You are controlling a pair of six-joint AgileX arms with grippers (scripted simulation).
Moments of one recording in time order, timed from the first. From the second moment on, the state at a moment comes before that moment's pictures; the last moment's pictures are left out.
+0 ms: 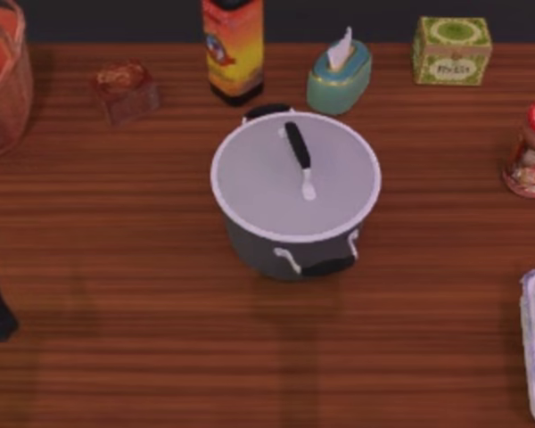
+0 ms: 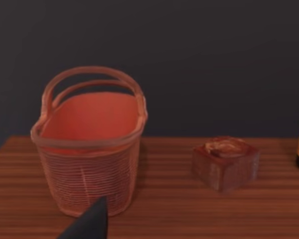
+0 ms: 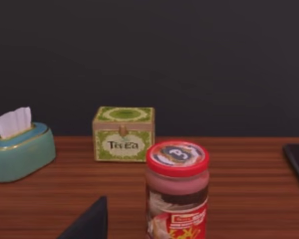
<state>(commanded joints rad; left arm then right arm) 0.00 0.00 0.00 0.00 0.00 0.00 0.00 0.00 0.00 0.00 0.00 0.00</state>
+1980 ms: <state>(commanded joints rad) 0.00 0.00 0.00 0.00 0.00 0.00 -0.02 2.34 2.42 -1.43 0.02 -0.54</state>
